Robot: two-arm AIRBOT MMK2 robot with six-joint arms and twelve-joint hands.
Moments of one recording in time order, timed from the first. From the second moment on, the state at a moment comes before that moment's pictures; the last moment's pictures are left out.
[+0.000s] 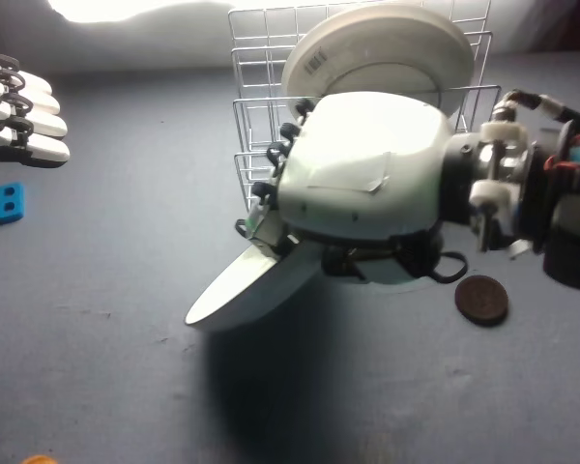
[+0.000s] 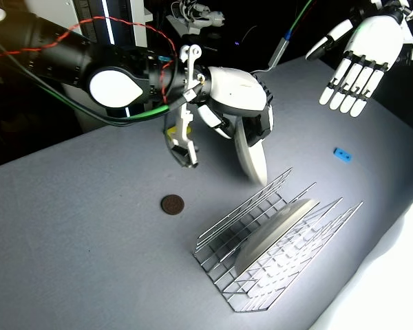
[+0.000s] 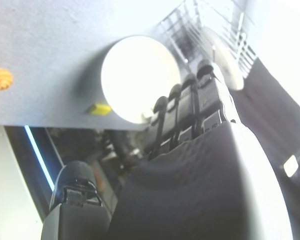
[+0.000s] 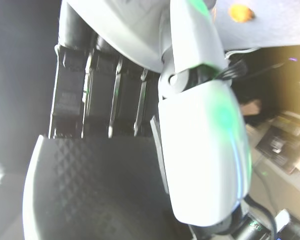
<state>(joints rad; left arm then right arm) 0.23 -0.80 1.64 1.93 -1.26 -0.46 -0.47 -1.15 0.90 -0.25 0.30 -1.04</state>
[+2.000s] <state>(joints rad) 0.24 -0.80 1.62 1.96 -1.25 -0.44 -0.08 -0.99 0.89 -0.25 -0.01 -0.53</state>
